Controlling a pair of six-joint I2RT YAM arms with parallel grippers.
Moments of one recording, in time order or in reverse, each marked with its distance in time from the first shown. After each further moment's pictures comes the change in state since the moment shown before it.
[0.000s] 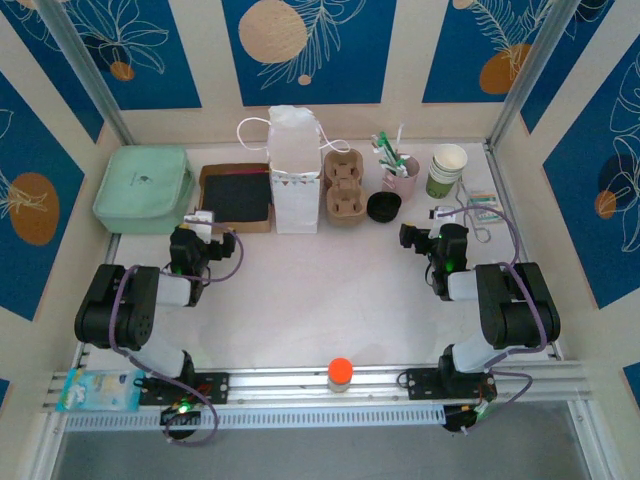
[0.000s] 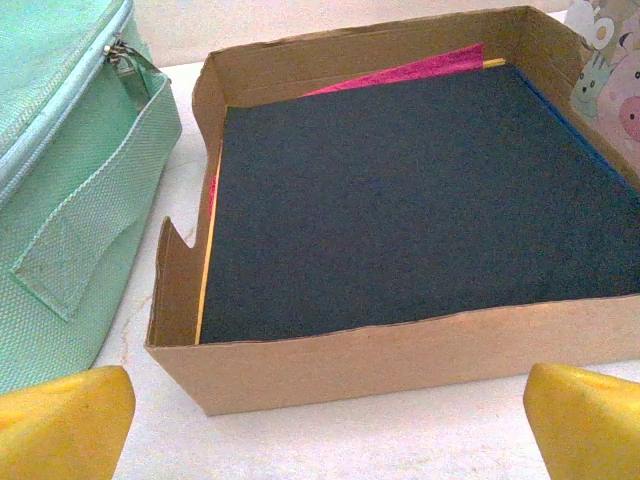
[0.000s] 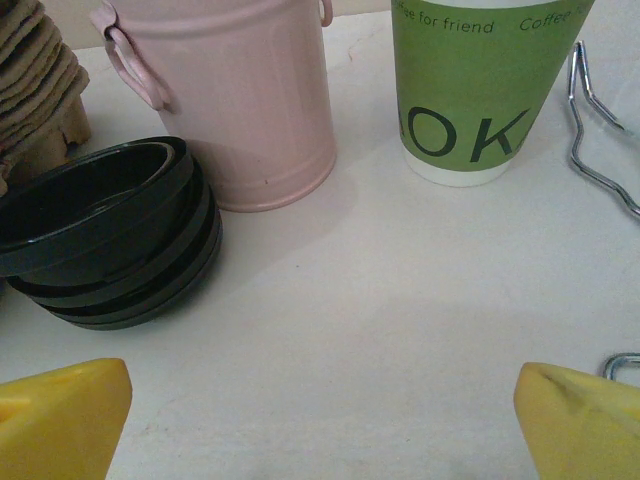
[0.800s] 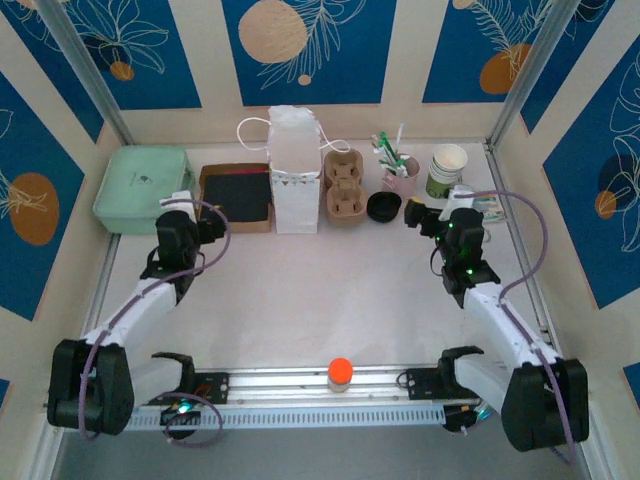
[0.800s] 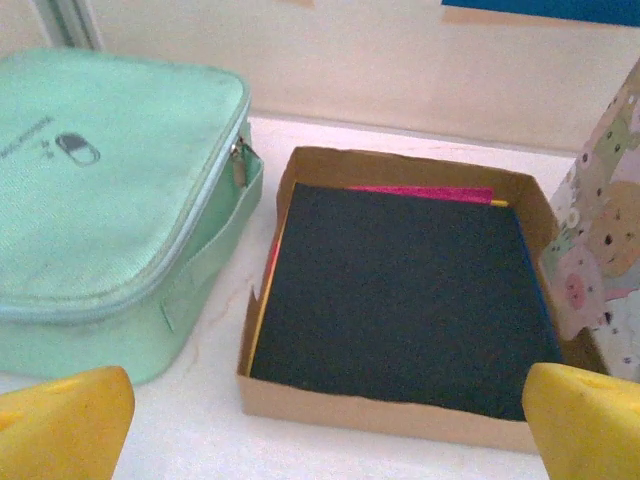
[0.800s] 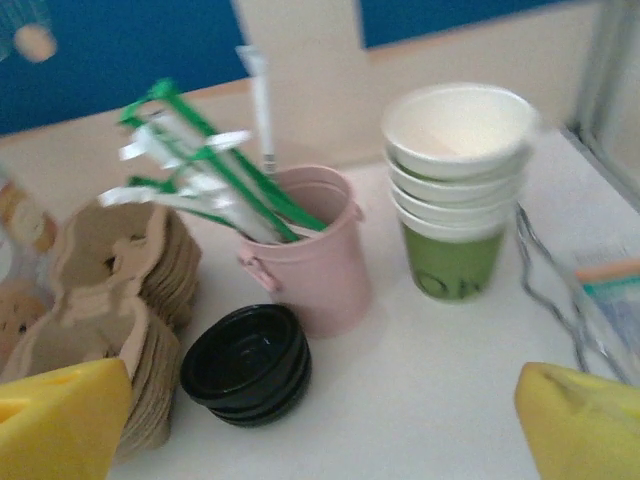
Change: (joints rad) left arm -0.071 -0.461 0.205 -0.695 -0.176 -0.300; right arm 0.077 -0.559 0.191 -0.642 0.124 0.184
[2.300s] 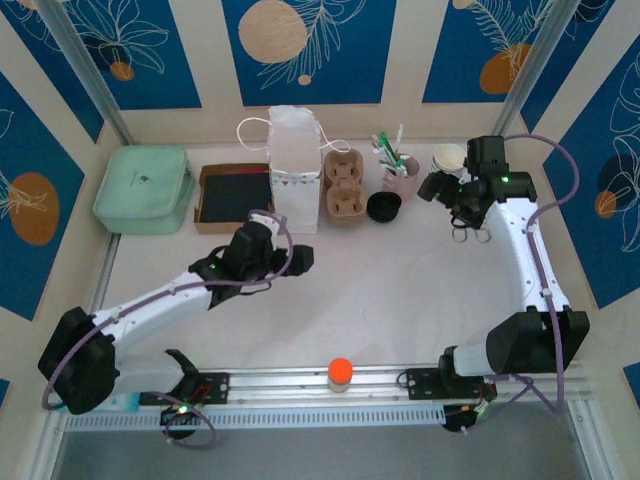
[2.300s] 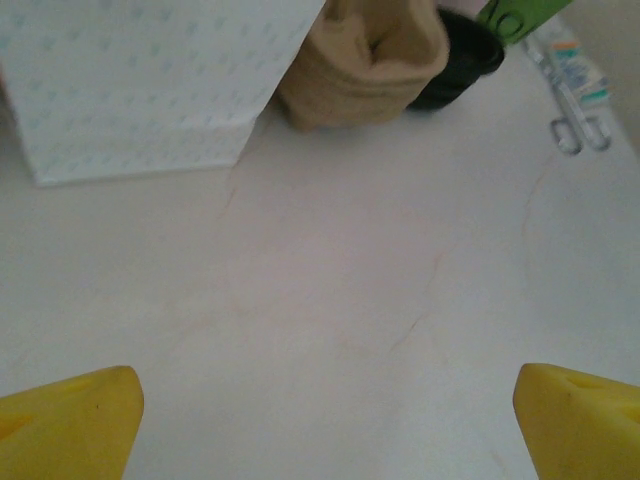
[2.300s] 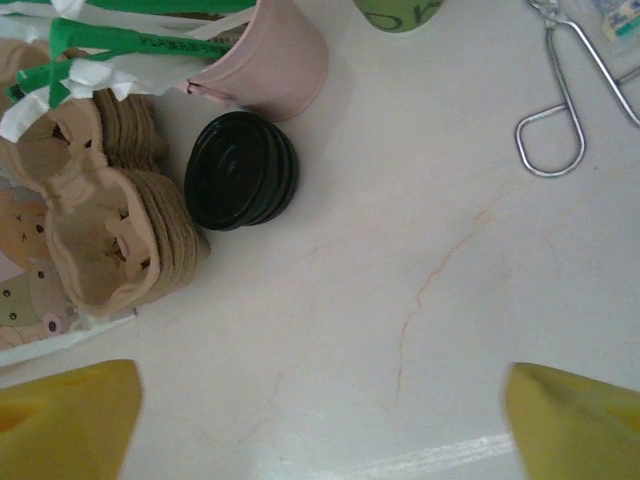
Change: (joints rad) left arm -0.584 0.129 0.183 -0.270 0.216 -0.340; right arm -0.112 0.399 0.873 -1.183 -0.214 0.232
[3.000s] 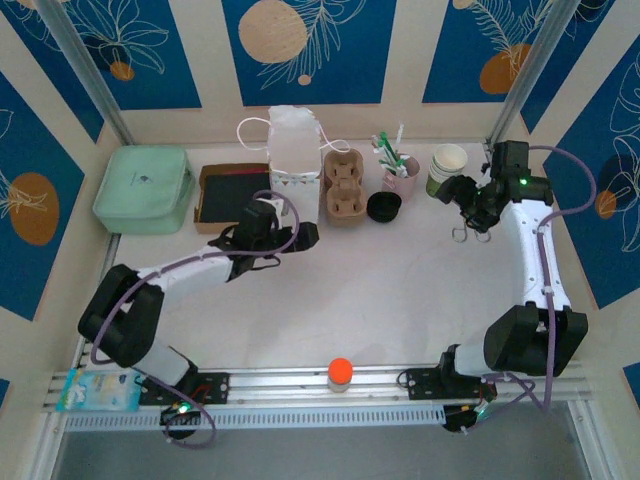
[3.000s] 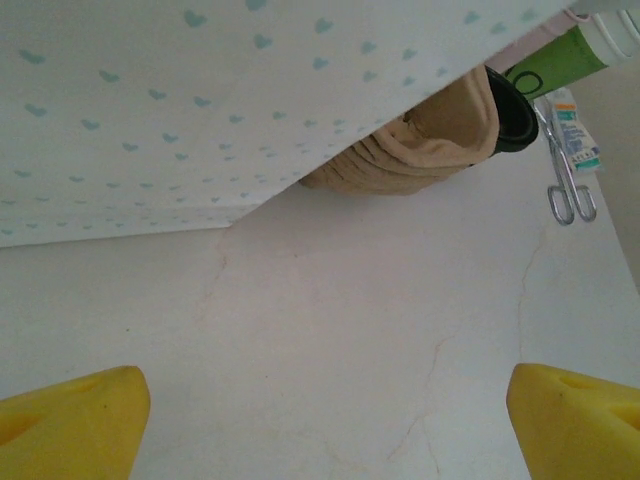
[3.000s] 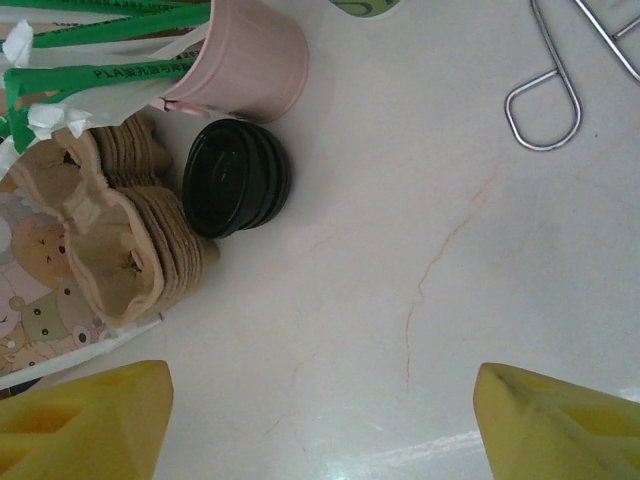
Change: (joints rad) left arm 0.145 0.290 0.091 0.196 0.174 -0.086; right arm -0.149 0.004 -0.037 0.013 -0.158 -0.011
